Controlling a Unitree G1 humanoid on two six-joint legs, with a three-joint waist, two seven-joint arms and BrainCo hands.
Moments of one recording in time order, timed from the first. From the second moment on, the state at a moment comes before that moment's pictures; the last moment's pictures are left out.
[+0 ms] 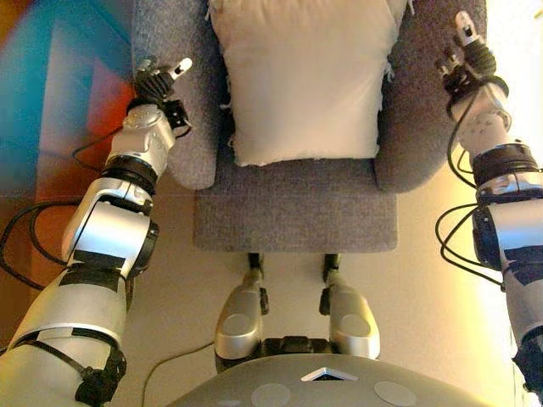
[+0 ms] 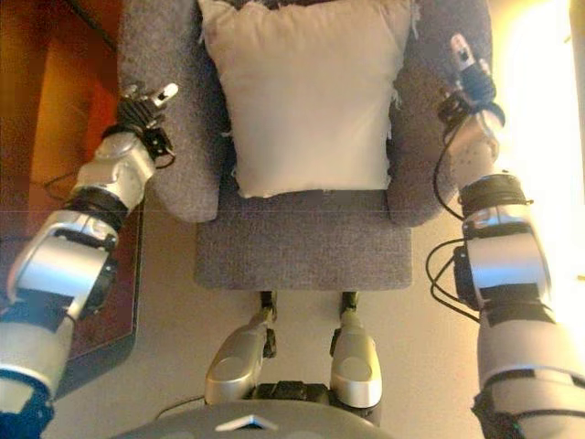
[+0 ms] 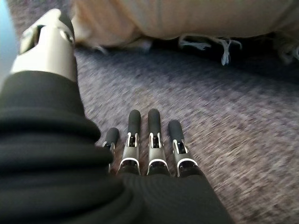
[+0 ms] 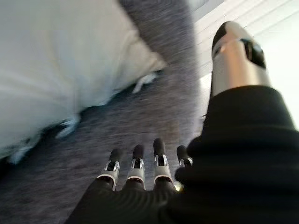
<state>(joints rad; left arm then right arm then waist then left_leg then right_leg) -0.99 0.58 -0.36 0.97 -0.80 -0.03 0.30 -1.01 -0.65 0.13 0.92 1.12 0.00 -0.18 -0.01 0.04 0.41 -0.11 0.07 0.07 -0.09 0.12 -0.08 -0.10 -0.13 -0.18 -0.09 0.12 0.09</state>
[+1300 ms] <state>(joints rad) 0.11 0.24 -0.20 1.25 -0.31 0.02 0.07 0.14 -0.19 0.08 1.27 0.35 0.11 -0.08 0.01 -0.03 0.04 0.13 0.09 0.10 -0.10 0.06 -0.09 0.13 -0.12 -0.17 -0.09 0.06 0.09</state>
